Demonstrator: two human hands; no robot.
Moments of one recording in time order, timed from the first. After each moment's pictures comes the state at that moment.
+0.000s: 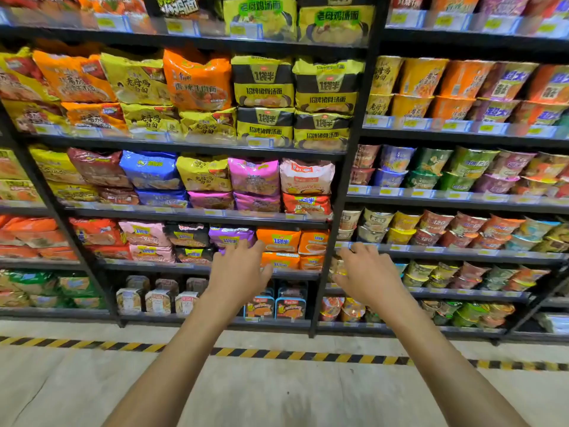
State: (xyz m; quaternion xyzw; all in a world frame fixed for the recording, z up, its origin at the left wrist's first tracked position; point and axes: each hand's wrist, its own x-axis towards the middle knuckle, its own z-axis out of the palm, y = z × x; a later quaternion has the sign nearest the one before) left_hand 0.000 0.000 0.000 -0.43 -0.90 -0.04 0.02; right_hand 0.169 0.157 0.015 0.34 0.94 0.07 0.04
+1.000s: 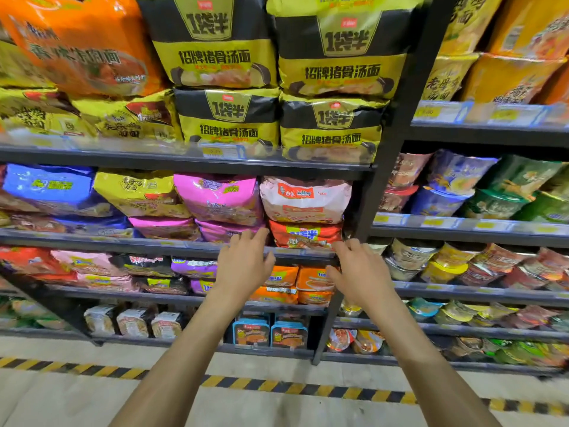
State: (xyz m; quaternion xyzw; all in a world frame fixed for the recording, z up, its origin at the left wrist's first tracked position) left_hand -0.214 0.313 -0.072 -0.41 -0.91 -0.10 0.00; right_hand -0.052 0.459 -0.068 0.33 0.94 -0.03 -0.01
